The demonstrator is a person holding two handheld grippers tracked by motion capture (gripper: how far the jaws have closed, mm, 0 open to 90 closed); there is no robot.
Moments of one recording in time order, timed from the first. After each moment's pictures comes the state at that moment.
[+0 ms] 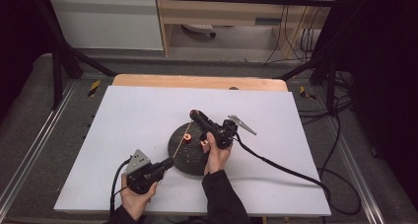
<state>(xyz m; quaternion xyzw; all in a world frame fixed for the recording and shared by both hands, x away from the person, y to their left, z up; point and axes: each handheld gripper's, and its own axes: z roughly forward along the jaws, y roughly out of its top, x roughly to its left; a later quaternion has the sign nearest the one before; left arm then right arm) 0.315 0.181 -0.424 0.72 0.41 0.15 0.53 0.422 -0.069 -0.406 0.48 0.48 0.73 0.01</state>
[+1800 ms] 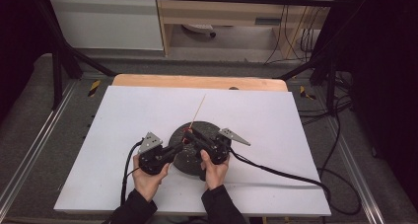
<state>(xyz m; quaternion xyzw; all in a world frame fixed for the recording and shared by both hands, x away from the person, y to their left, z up) 0.353 0.155 -0.403 0.73 0.41 0.15 0.53 0.390 -0.058 -0.425 0.46 0.56 0.69 0.01</state>
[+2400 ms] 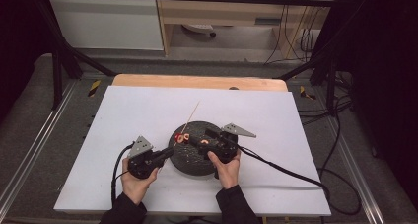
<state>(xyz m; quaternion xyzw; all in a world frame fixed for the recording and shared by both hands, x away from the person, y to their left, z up) 0.345 0.185 -0.410 0.75 0.39 0.16 0.51 0.395 -0.082 -0.411 0.43 0.65 0.63 0.05</state>
